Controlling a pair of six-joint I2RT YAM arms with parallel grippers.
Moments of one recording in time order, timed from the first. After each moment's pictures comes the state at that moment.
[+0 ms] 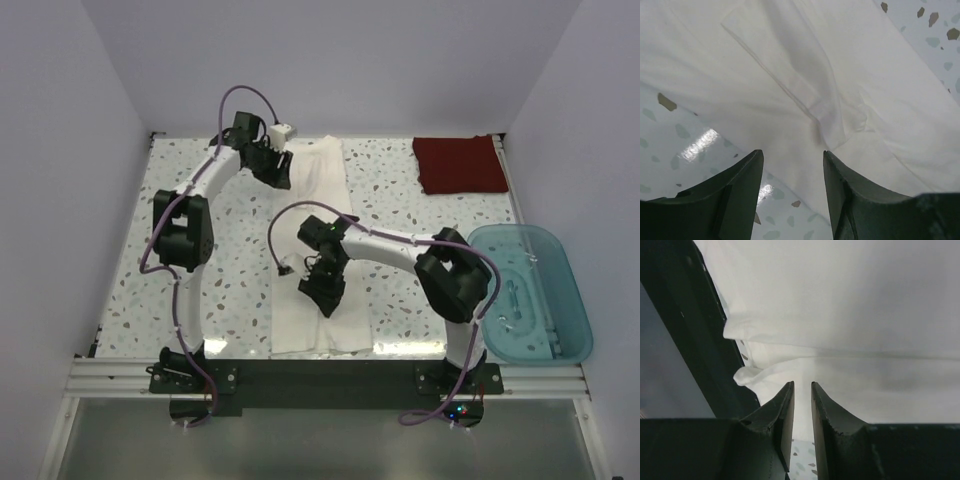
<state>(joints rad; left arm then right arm) -0.21 2.24 1.97 -0.66 0.47 0.26 0.90 1.94 1.36 -0.96 -0.48 -0.40</state>
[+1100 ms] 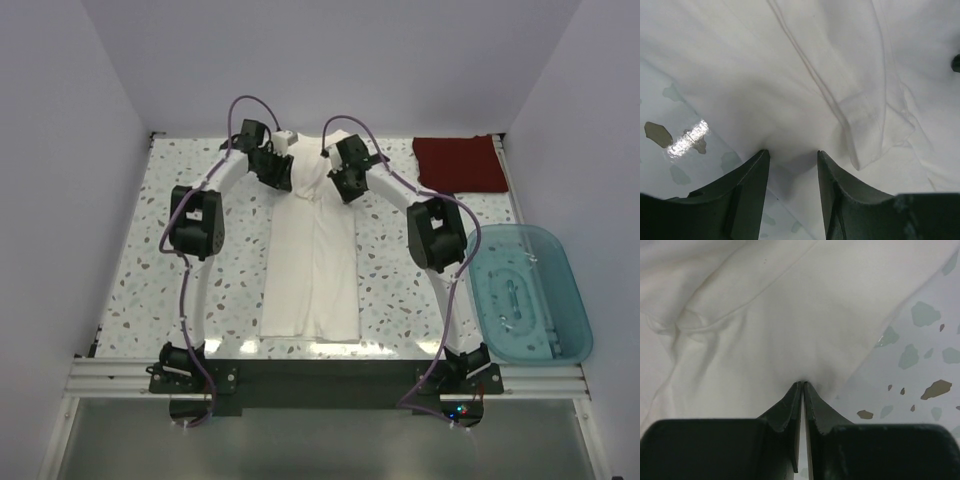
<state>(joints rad) -0.20 2.47 2.11 -0.65 0.46 0.22 0.46 2.38 1.99 -0.63 -0.01 -0.11</state>
